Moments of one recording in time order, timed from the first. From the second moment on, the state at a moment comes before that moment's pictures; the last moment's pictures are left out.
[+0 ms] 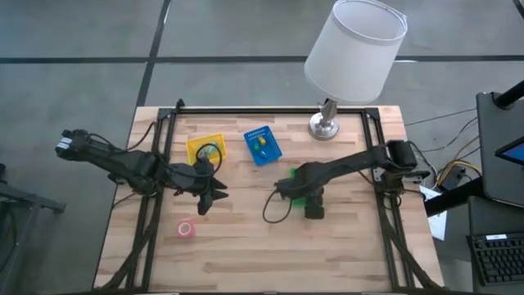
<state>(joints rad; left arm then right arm) -0.29 0.98 0.91 -0.50 -0.20 -0.68 0.14 1.88 1.38 -1.26 -0.02 0.24</state>
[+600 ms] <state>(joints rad) -0.30 0.99 0.84 -0.52 -0.12 -0.74 0.13 1.84 1.38 -1.30 0.00 0.24</state>
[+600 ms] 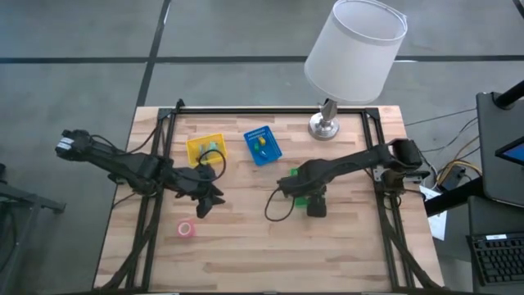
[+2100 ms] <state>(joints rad) -0.45 1.01 0.43 -0.61 0.15 -1.00 0.16 1.64 1.54 -0.73 0.05 0.86</state>
